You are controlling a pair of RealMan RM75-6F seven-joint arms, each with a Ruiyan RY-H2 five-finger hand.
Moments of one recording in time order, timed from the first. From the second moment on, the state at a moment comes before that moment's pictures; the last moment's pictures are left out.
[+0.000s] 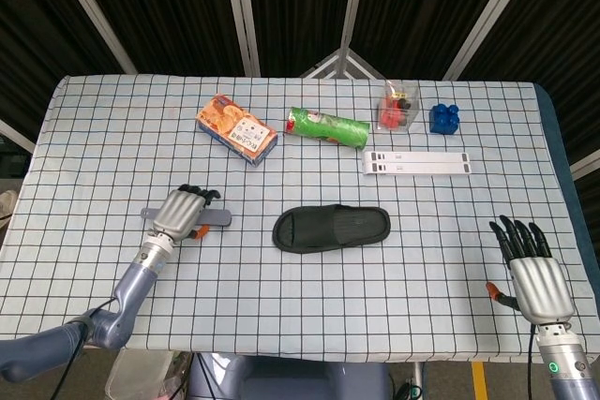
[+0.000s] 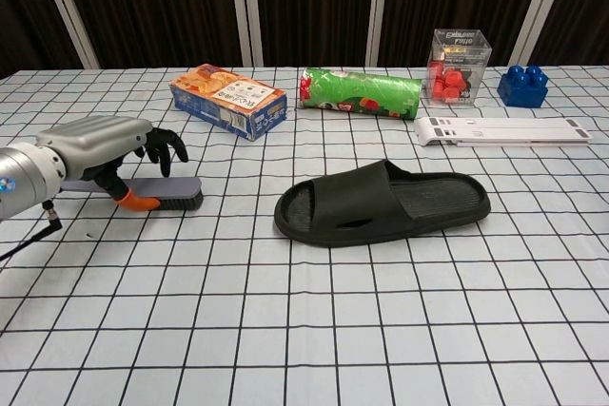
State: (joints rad) left arm -0.65 -1.66 -0.18 -1.22 1.23 0.92 0.30; right arm 0.12 -1.15 0.04 -1.62 -1.50 1.41 -0.16
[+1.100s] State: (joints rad) left arm -0.66 -1.67 -0.15 -1.22 1.25 0.96 0.30; right arm 0.12 -1.14 0.04 -1.64 -1.49 1.40 -0.17
